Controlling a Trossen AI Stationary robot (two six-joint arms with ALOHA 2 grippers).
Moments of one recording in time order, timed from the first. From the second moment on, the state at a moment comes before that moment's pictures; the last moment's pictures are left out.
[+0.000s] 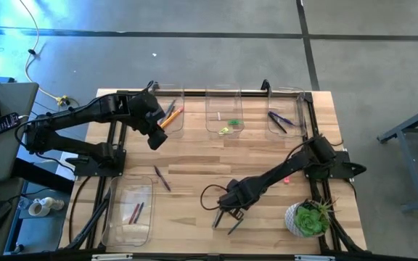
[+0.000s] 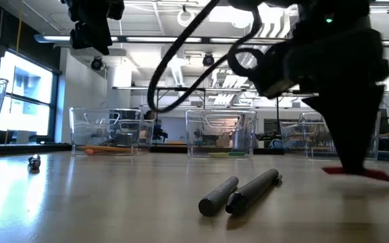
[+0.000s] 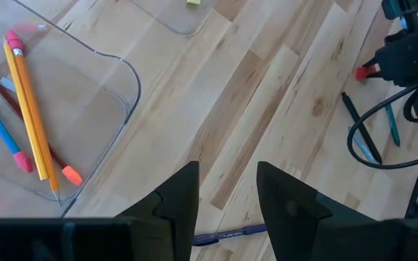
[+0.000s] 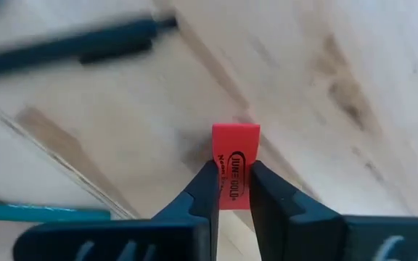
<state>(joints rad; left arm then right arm) 0.42 1.11 1.14 -1.05 0.14 -0.36 0.43 2.03 1.42 -0.98 -0.06 1.09</state>
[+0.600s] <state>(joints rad) 0.42 1.11 1.14 -1.05 0.14 -0.36 0.25 1.83 1.42 -0.95 0.06 0.91</state>
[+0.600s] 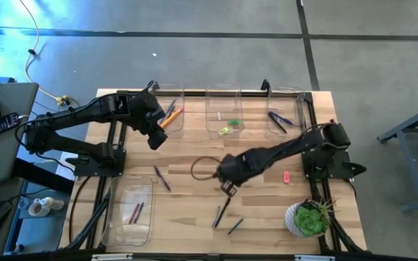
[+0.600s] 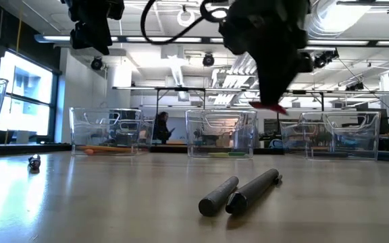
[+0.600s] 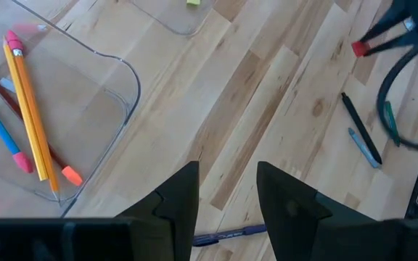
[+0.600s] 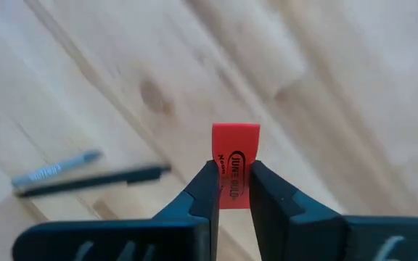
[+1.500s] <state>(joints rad) 0.34 1.12 1.14 -1.05 -0.04 -0.78 -0.26 1.67 1.43 -0.63 0.13 0.07</state>
